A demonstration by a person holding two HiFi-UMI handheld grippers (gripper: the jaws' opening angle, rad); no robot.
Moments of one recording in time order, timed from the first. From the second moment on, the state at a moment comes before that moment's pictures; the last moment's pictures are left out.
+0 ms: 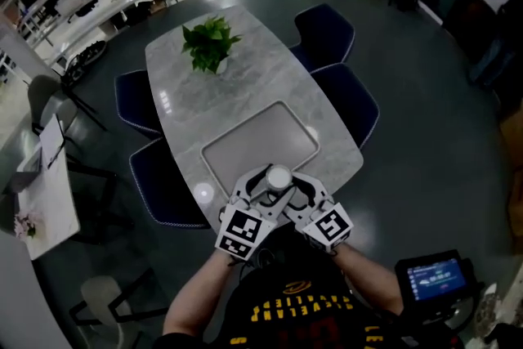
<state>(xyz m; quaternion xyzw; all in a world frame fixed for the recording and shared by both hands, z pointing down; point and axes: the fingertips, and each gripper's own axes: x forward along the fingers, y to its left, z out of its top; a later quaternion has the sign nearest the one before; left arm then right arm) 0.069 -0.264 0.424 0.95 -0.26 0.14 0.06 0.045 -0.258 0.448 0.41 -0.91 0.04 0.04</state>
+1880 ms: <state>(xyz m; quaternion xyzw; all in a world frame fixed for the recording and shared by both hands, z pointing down) 0.060 -0.422 0.610 0.89 -0.34 0.29 0.12 0.038 -0.412 0.632 0.26 -0.93 0.05 0.25</state>
